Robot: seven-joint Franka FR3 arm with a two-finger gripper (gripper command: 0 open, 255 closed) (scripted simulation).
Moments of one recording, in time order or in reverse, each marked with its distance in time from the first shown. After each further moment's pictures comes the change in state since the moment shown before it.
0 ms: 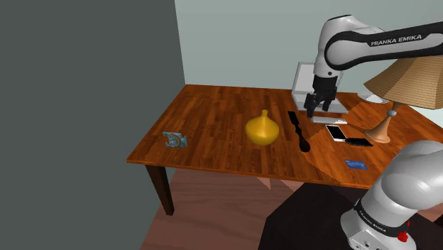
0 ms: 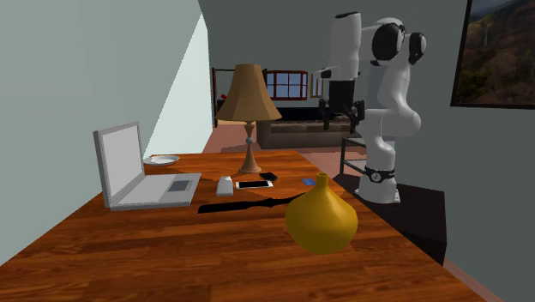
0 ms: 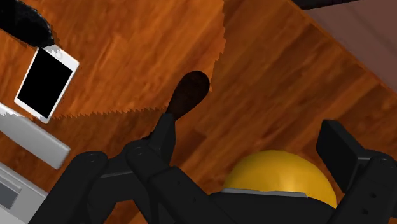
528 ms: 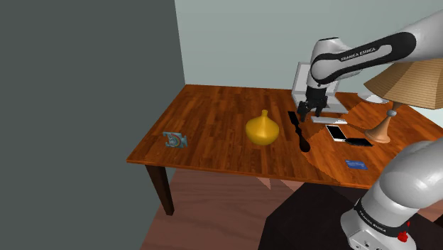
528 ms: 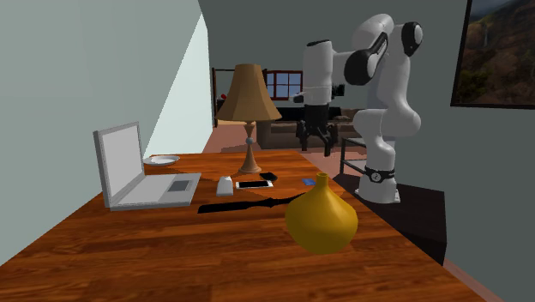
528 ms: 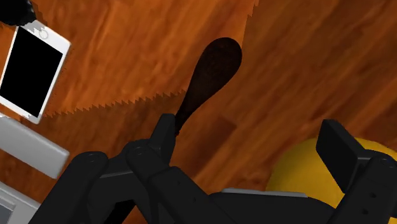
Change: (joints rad) arm -0.039 0.245 -0.106 0.004 -0.013 0.264 -0.048
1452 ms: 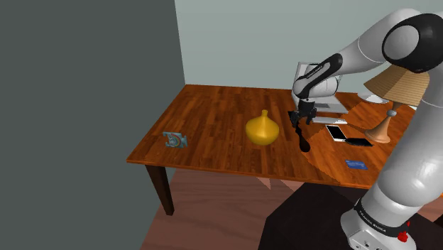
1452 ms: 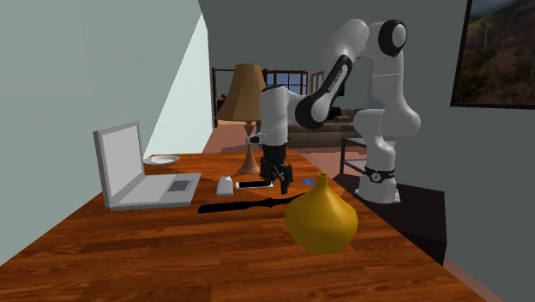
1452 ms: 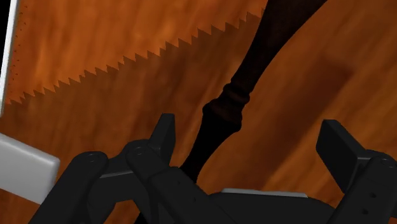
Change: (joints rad) arm -0.052 0.546 -0.121 0.210 0.212 0.342 -0.194
